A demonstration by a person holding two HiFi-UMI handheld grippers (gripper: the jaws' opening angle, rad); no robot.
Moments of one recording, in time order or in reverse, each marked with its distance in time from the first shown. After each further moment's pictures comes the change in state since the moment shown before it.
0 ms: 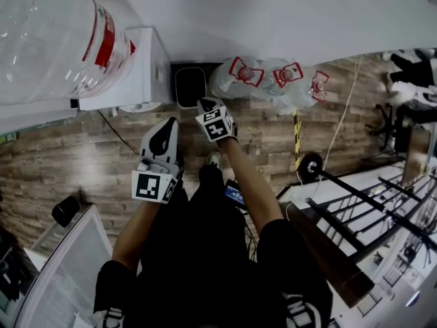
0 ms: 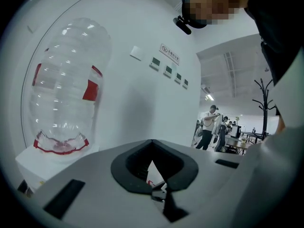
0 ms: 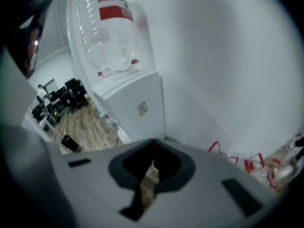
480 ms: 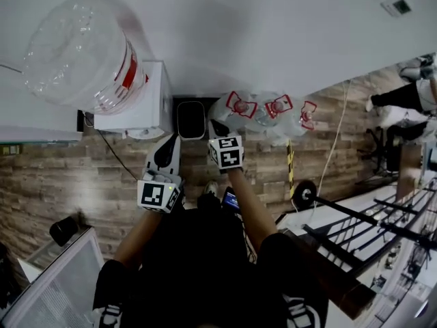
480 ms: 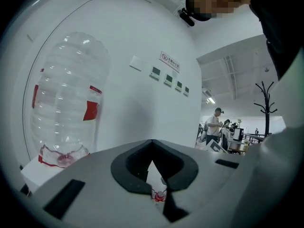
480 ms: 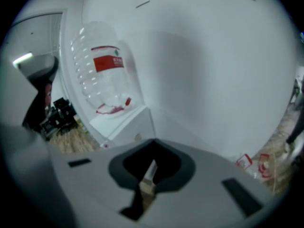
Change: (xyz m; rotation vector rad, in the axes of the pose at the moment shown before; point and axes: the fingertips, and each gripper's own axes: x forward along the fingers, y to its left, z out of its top) left arm -0.009 -0.001 0.048 0.015 -0.062 0.012; right arm -0.110 -0.016 0.073 0.144 -0.218 -0.116
